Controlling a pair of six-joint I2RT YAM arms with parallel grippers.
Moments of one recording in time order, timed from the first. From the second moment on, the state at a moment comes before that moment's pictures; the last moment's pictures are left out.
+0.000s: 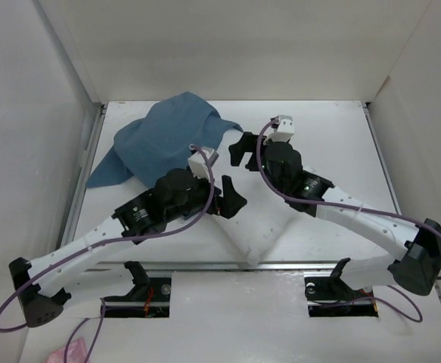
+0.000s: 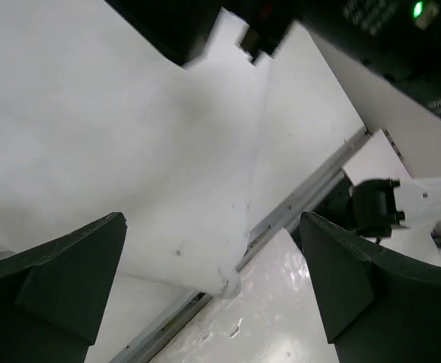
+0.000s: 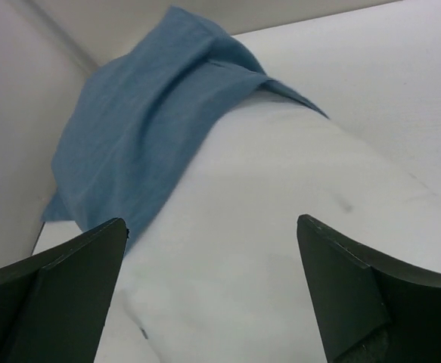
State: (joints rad) left arm -0.97 0.97 0.94 -0.33 0.00 -0.56; right arm 0.85 1.33 1.10 0.03 0.50 0.56
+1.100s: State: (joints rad) left arm -0.71 1.95 1.91 -0.98 -0.95 -0.64; right arm 0.61 1.34 0.94 0.05 0.00 0.14
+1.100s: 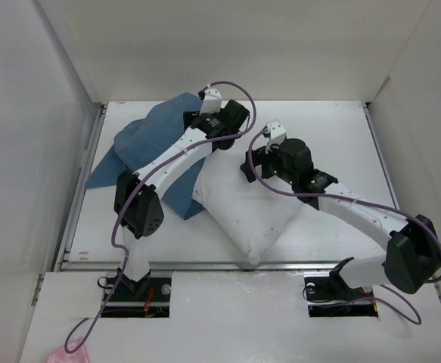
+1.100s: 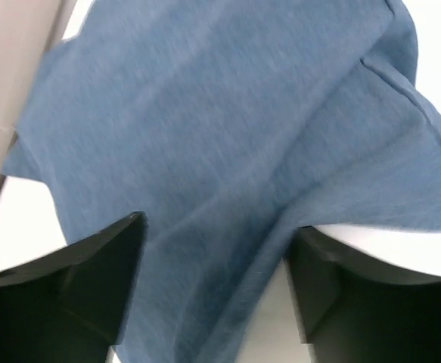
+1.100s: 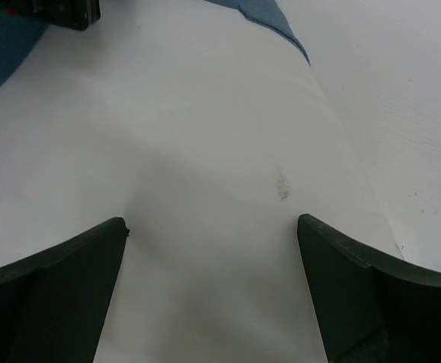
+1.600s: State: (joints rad) left arm -0.70 1.90 1.84 -0.79 -0.85 -0.43; right arm 0.65 1.67 1.12 0.22 -0.16 0.09
